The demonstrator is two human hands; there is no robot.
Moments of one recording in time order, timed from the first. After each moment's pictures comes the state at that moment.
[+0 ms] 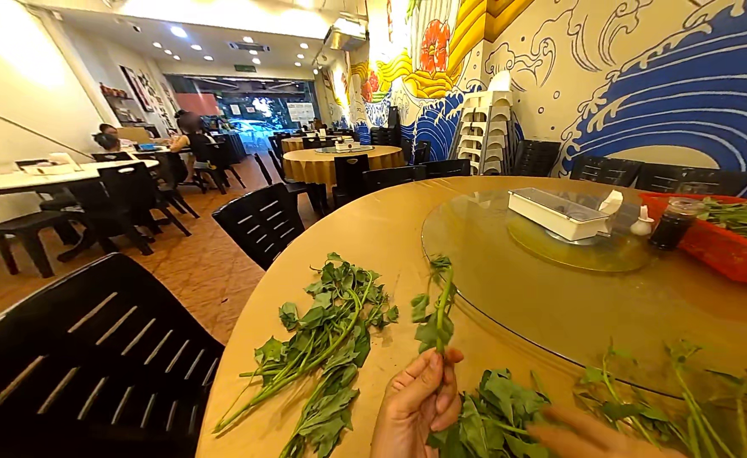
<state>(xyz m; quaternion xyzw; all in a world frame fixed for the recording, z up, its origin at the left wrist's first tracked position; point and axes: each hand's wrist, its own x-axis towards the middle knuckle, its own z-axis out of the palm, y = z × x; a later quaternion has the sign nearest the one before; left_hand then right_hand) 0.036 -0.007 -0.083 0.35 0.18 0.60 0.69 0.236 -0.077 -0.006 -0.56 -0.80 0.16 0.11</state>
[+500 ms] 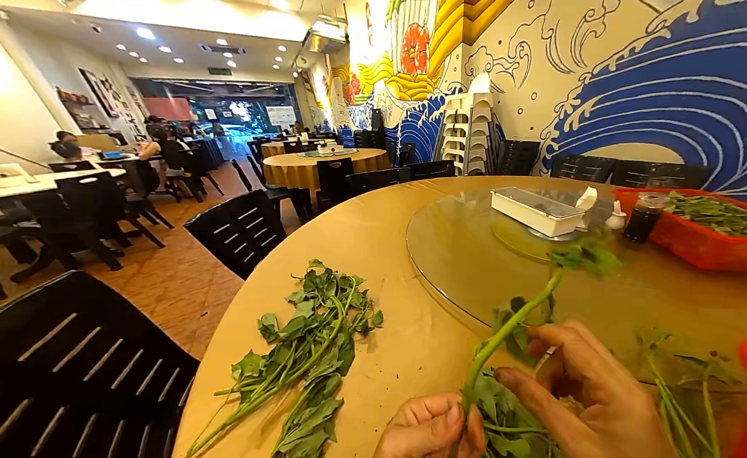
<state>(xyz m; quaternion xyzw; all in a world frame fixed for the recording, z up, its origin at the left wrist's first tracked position) 0.034 -0.016 -0.086 0.43 0.06 0.42 0.80 0.225 -0.040 -0.038 -0.47 -0.68 0.11 0.55</state>
